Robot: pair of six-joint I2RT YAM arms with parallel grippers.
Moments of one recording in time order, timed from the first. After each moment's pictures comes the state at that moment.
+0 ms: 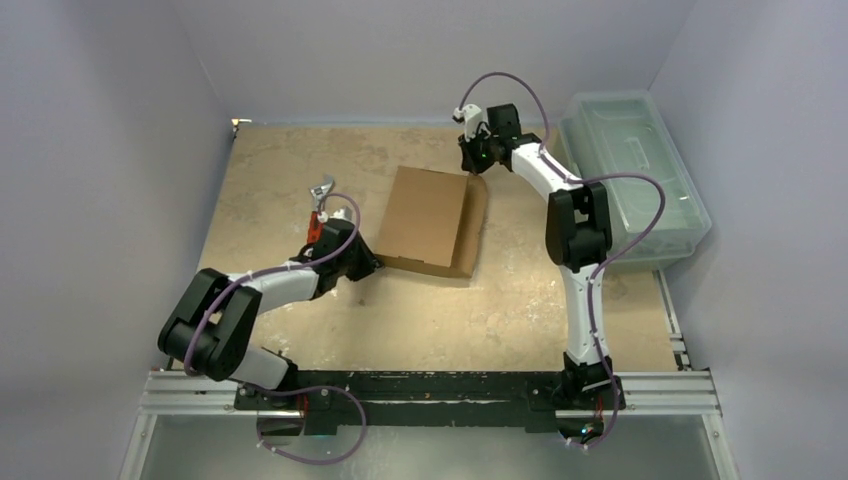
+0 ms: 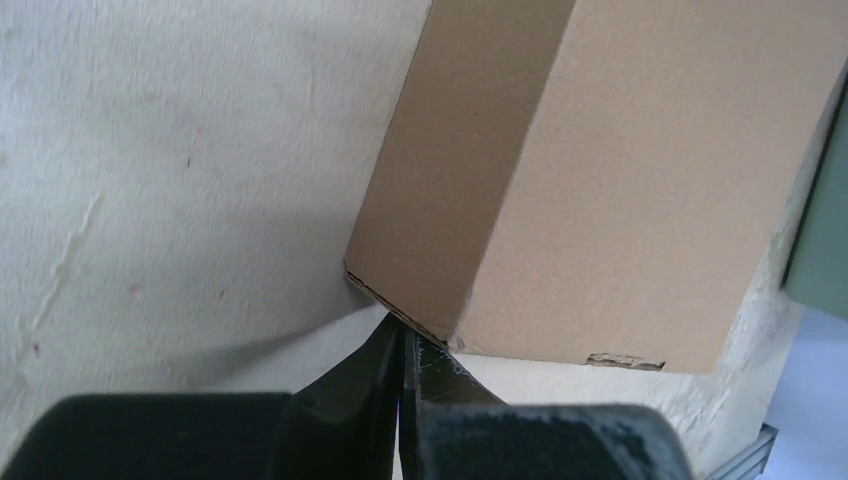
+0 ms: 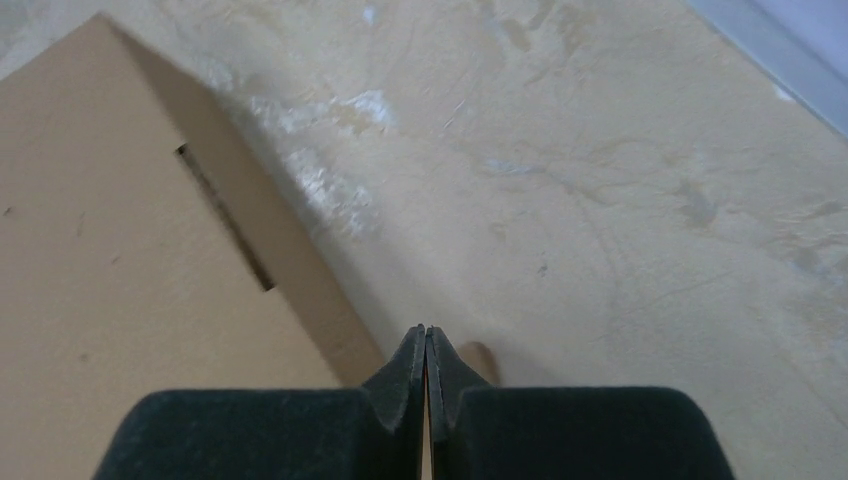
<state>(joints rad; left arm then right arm) -0.44 1.44 0.53 0.14 0.08 -0.87 0.28 2.30 1.95 -0.38 -0.34 -0.29</state>
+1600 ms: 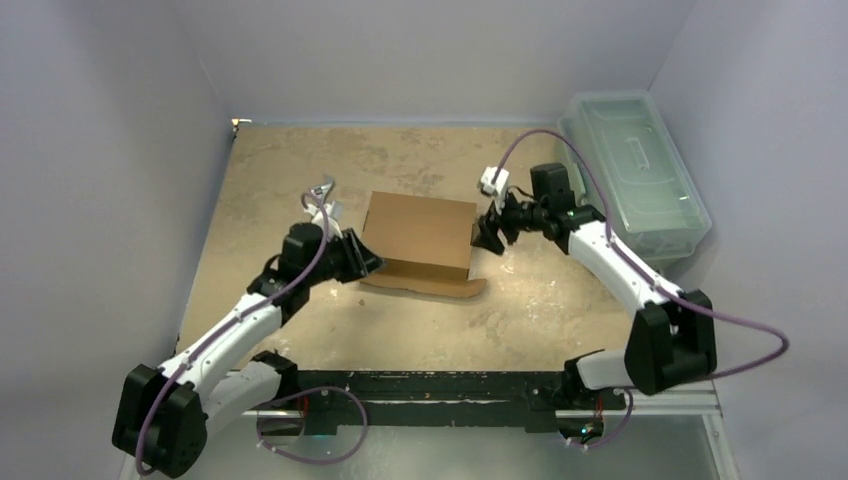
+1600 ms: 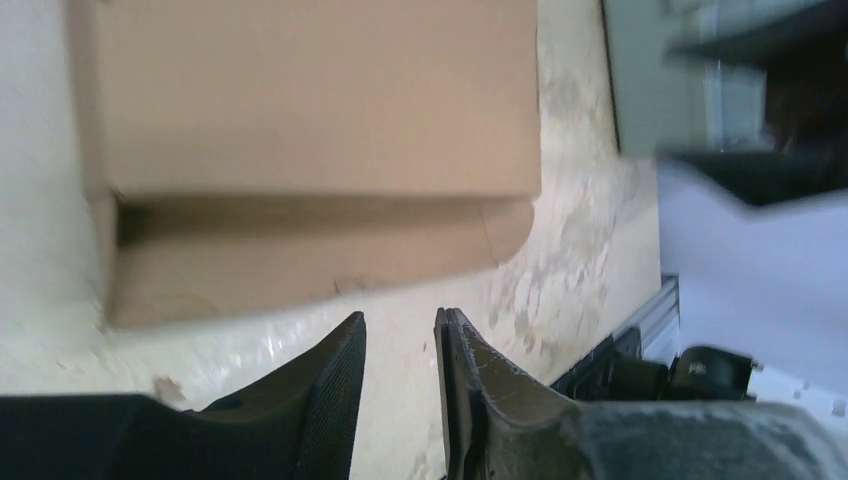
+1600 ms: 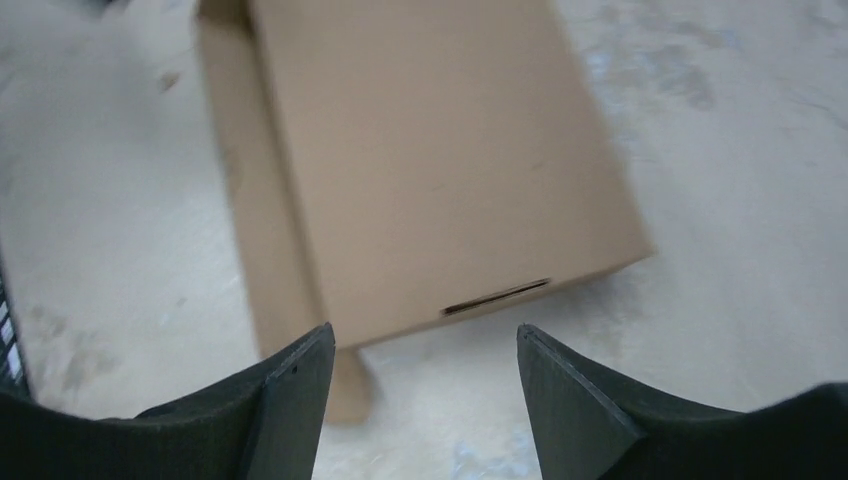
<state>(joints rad) -0.35 1.00 0.57 -0.07 0.32 -0.71 0.30 1.32 0.96 -0.42 -0.69 -0.58</state>
